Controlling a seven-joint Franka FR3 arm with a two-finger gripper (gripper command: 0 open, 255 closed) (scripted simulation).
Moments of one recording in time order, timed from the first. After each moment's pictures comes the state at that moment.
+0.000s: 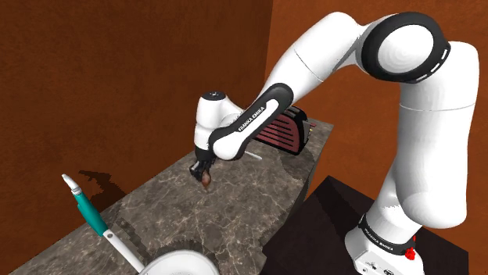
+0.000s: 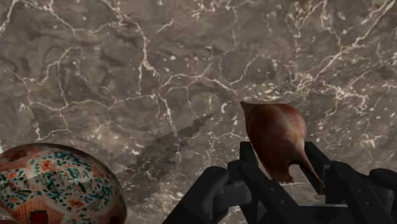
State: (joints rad) arm 0.24 0.35 0.19 -2.13 -0.13 2.65 0.24
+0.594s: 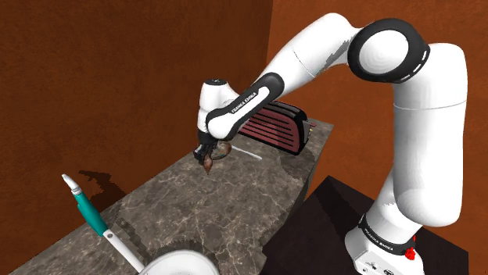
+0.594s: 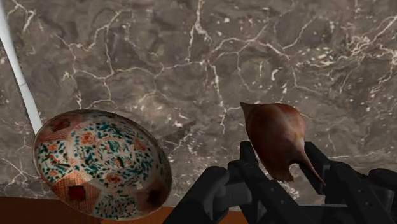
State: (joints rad) arm 0.14 0.40 0.18 -2.00 -0.09 2.57 0.09
